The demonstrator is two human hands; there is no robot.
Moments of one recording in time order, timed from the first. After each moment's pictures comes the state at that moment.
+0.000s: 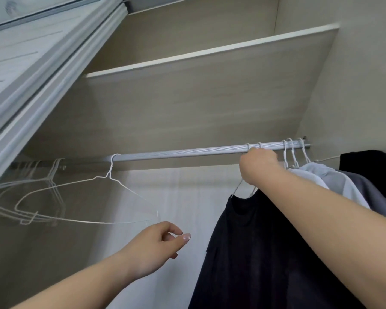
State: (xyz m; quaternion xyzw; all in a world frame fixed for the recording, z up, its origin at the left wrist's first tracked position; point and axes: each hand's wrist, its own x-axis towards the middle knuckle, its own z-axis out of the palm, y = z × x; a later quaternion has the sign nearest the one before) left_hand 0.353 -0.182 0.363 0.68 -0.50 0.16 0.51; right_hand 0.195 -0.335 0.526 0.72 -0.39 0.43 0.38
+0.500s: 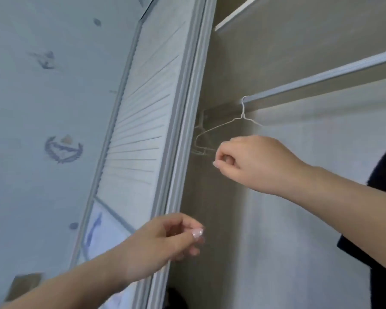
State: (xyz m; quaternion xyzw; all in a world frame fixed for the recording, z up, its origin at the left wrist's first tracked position) left_hand 0.282 0.047 0.208 0.74 -0.30 0.09 0.60; right_hand 0.251 -0.127 0.348 0.83 0.22 0.47 0.18
